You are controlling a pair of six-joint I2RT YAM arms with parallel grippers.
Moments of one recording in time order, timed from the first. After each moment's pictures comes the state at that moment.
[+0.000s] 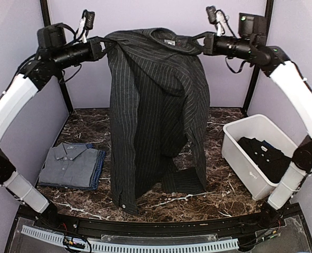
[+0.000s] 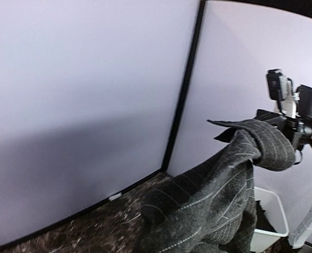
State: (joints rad) left arm -0.53 1.43 1.84 -0.31 0.36 -0.19; right arm 0.58 1.57 2.12 -0.56 -0.33 0.12
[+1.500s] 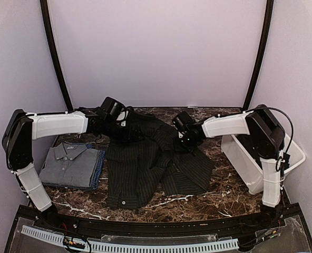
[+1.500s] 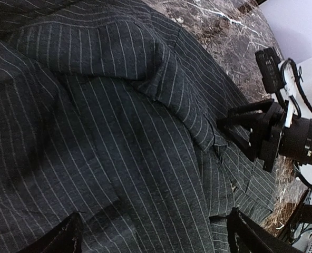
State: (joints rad) left arm -0.59 1.73 1.26 -0.39 0.18 -0.51; right arm 0.72 2.07 1.41 -0.42 0.13 0.49
